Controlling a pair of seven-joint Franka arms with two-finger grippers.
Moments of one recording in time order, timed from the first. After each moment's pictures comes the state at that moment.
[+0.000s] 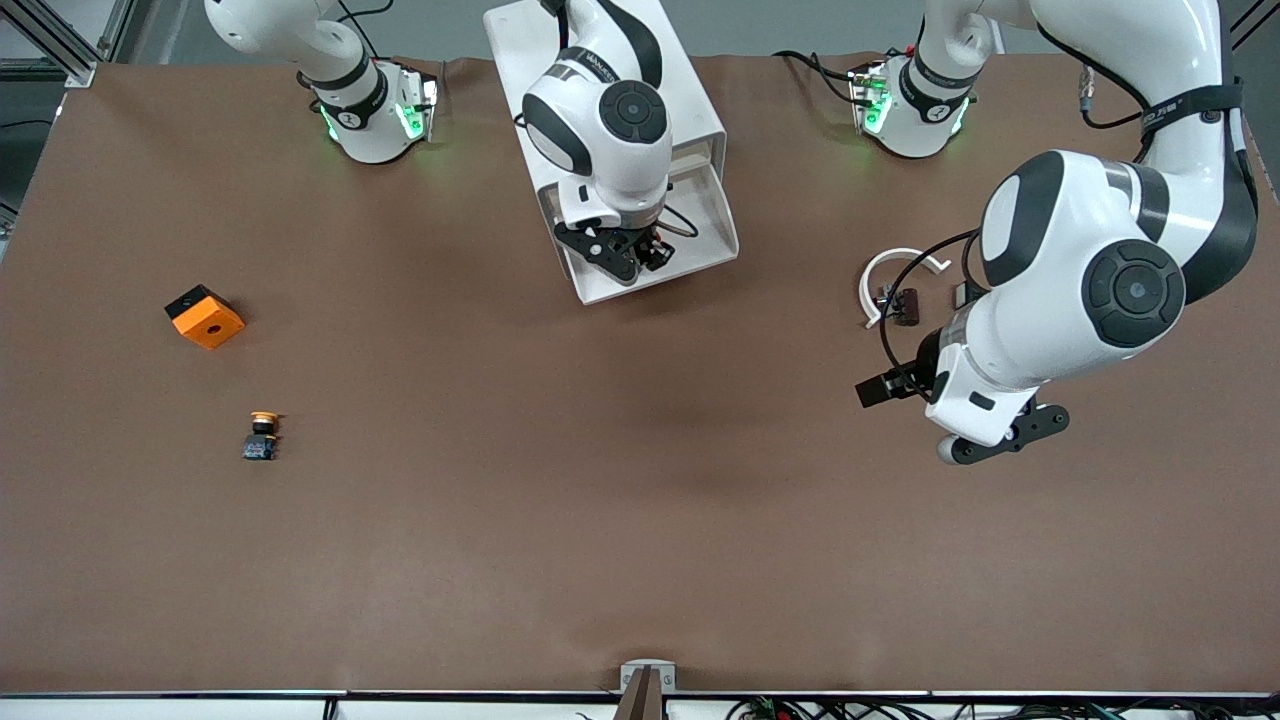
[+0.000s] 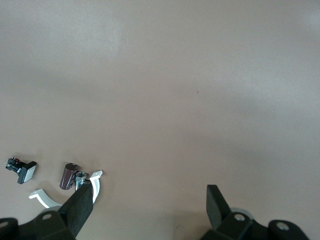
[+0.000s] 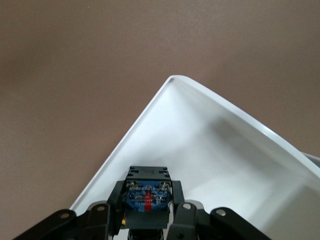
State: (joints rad) left arm -0.48 0.45 0.24 -1.32 -0.21 1.65 -0.55; right arm 0.96 0.41 -0.05 -1.72 0.05 2.05 1.47
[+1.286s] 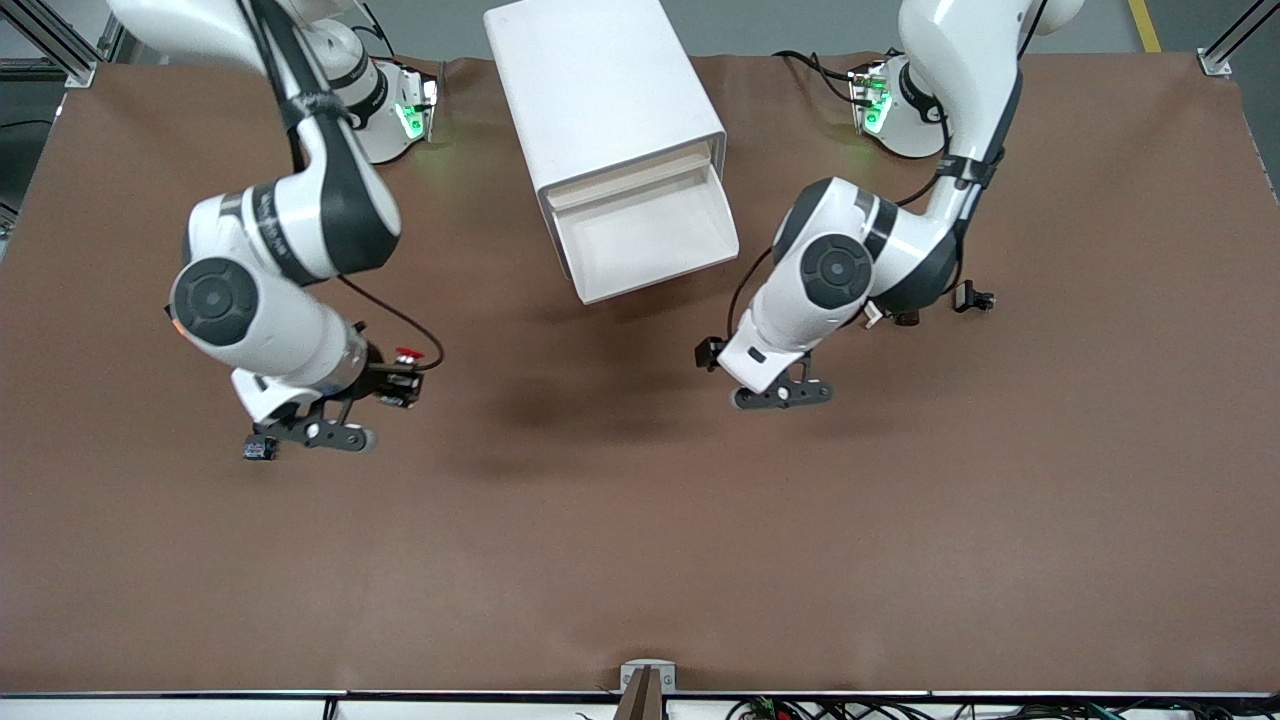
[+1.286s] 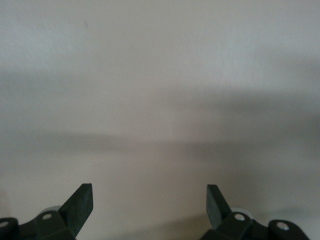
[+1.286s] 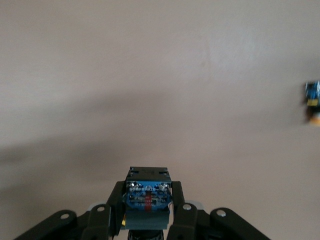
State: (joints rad) left arm -0.60 0.46 0.02 -1.72 -0.21 2.16 -0.56; right arm 0.34 0.38 -0.09 -1.66 0.08 1.98 0.34
